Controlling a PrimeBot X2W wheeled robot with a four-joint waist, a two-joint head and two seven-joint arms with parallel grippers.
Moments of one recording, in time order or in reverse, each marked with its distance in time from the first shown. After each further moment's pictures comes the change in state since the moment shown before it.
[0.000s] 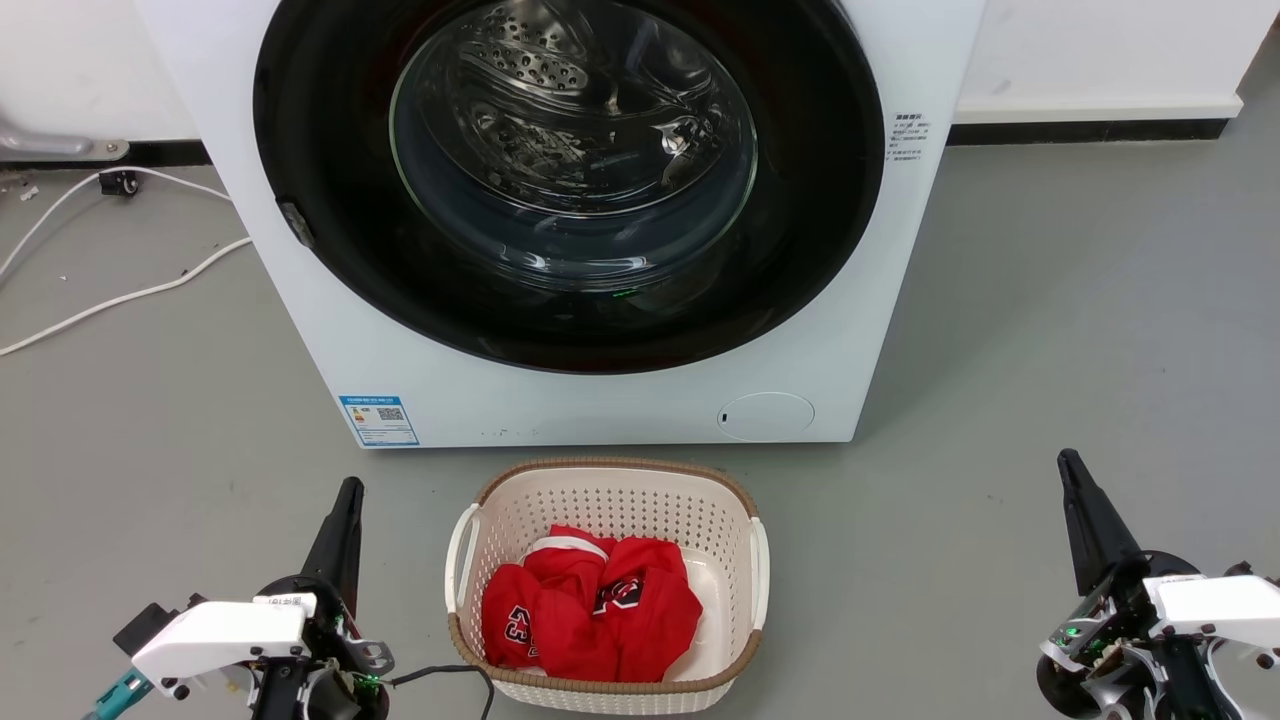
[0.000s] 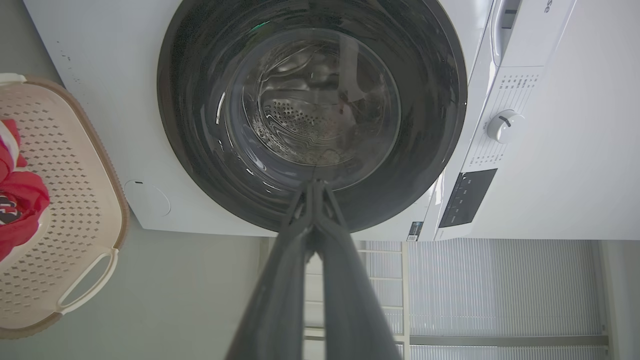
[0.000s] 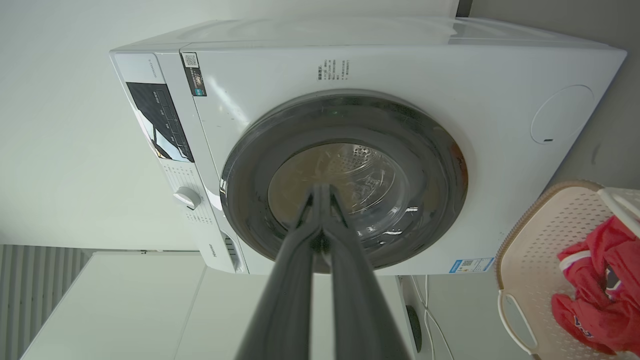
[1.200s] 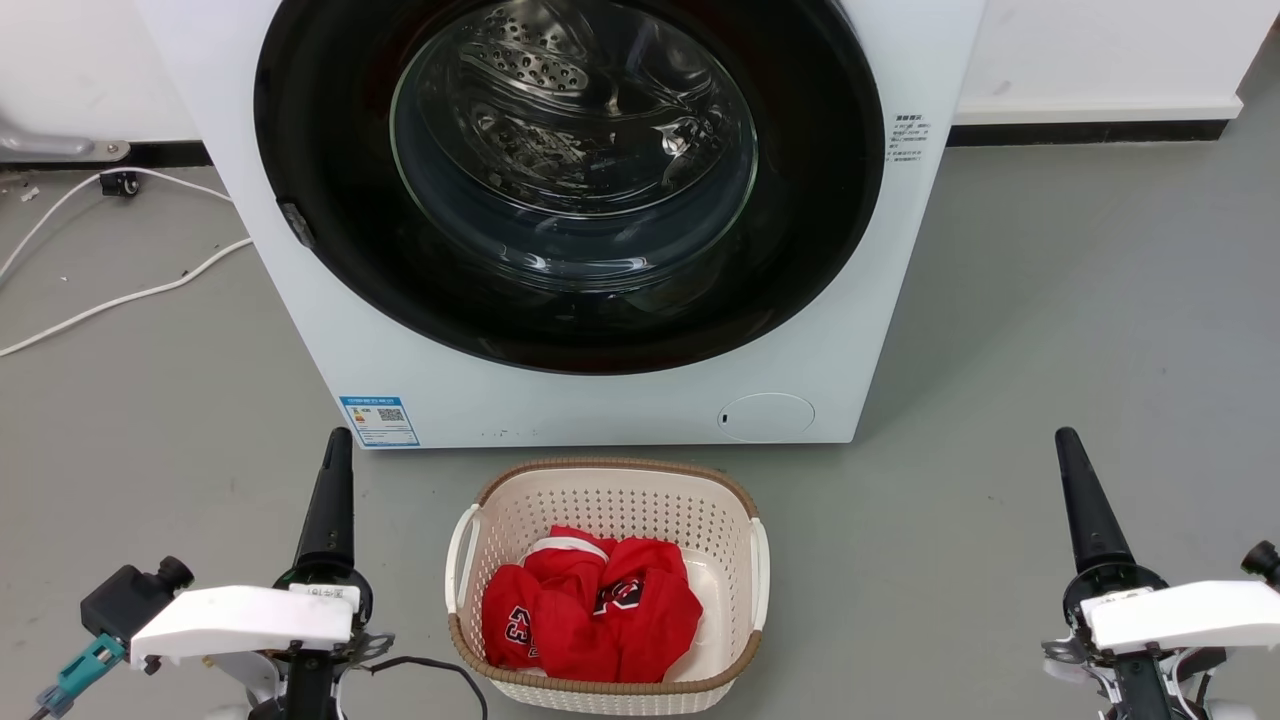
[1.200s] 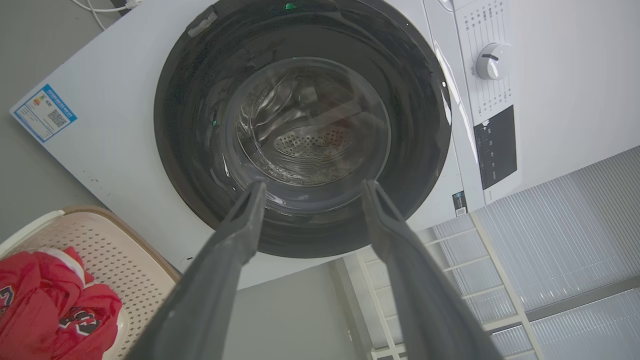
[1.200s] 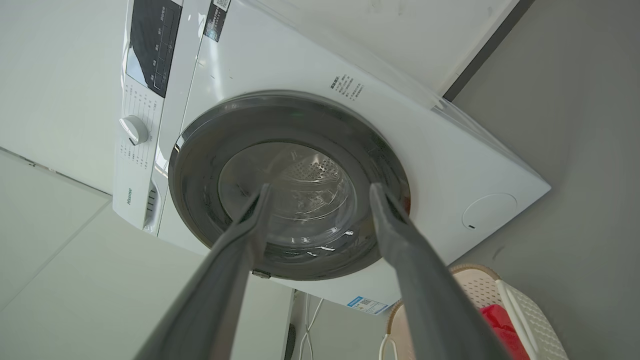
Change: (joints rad) left arm 0.031 -0.002 -0.038 -0.140 0.406 0.003 -0.133; right arm 0.061 0.007 0.048 -0.132 -0.483 0.000 -0.132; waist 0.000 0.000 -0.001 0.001
